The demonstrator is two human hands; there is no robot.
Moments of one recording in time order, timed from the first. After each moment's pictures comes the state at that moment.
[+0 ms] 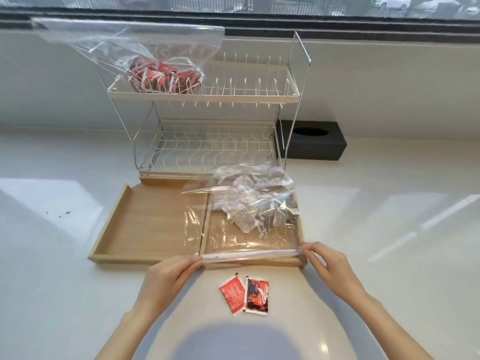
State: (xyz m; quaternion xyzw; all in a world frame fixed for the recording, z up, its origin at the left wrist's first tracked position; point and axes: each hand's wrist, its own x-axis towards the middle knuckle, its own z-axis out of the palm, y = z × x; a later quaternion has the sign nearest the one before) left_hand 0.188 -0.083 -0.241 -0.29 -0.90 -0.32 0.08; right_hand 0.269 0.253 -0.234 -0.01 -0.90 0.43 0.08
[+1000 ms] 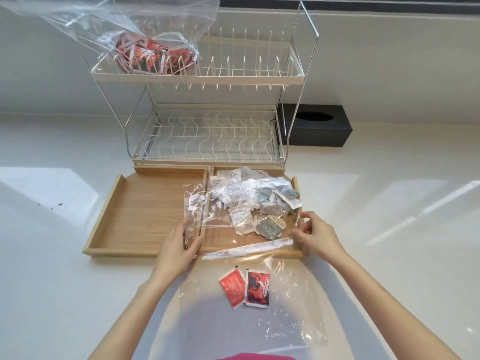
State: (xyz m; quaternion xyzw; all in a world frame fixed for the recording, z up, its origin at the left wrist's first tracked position) left_hand 0.157 -0.047 -0.237 -0.06 -0.91 -0.39 -0.10; right_hand 0.218 0.238 -0.213 -0.23 -0.88 0.41 -0.06
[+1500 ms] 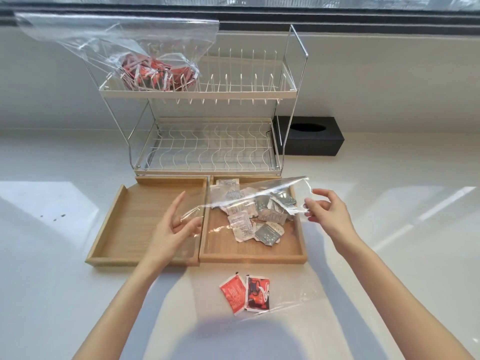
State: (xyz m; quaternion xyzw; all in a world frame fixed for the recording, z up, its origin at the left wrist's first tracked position) left_hand 0.150 -0.044 -0.173 -0.05 -0.75 -0.64 -0.12; right_hand 0.205 0.246 -0.166 -0.27 -0.74 0.61 0.10
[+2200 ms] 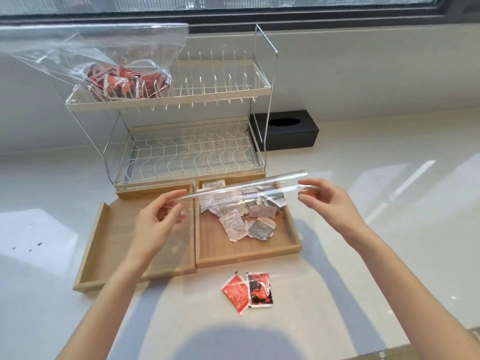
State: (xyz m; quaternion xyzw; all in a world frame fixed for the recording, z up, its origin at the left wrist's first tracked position) left_hand 0.126 -0.047 -0.143 -0.17 -0.78 -0.59 -0.05; right_hand 0.237 0.237 -0.135 -0.19 -0.77 0.59 0.12
